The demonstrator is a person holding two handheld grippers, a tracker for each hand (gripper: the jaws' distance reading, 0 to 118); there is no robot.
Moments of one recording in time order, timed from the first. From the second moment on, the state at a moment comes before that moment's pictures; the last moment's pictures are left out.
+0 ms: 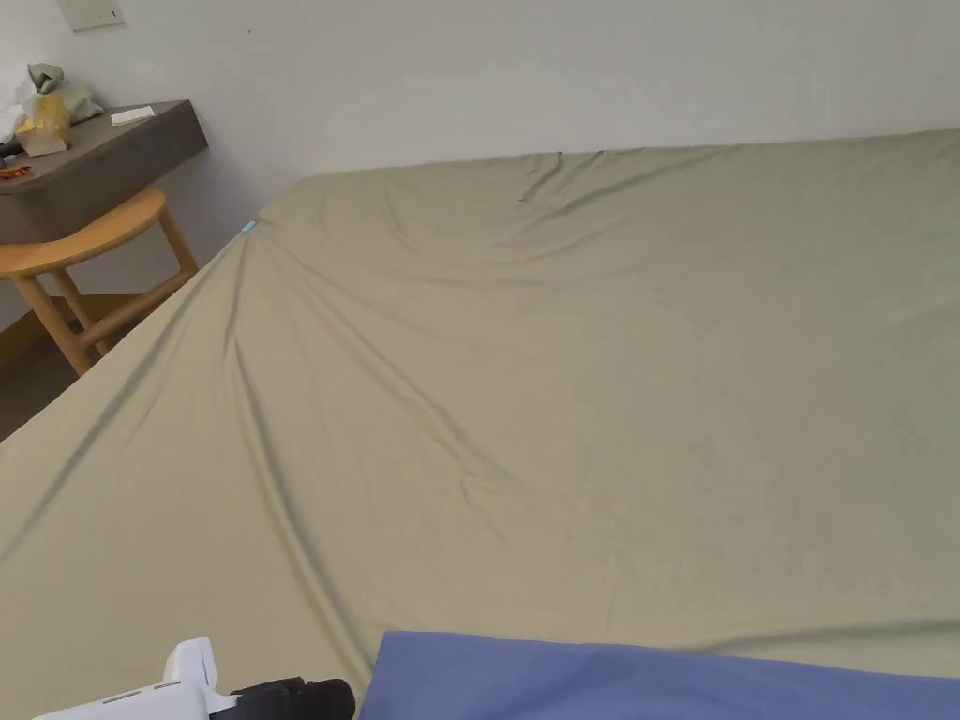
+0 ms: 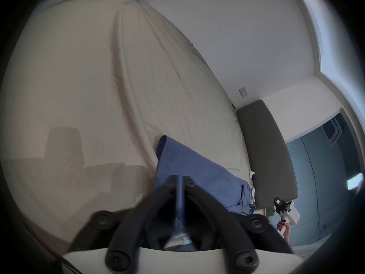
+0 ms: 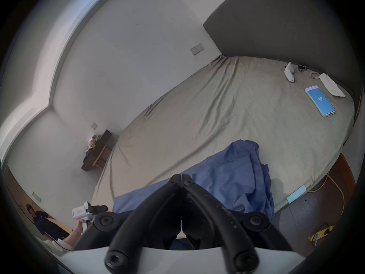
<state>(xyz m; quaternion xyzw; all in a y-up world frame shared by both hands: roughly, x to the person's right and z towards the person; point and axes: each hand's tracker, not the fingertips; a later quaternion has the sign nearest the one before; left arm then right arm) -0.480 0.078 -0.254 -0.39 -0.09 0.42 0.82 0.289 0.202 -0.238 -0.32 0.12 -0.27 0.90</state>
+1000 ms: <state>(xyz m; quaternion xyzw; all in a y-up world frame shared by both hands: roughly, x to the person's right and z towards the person) -0.457 0.060 -0.304 -0.47 -0.18 0.36 0.78 0.249 0.195 -0.251 -0.37 0.13 -0.24 0.89</state>
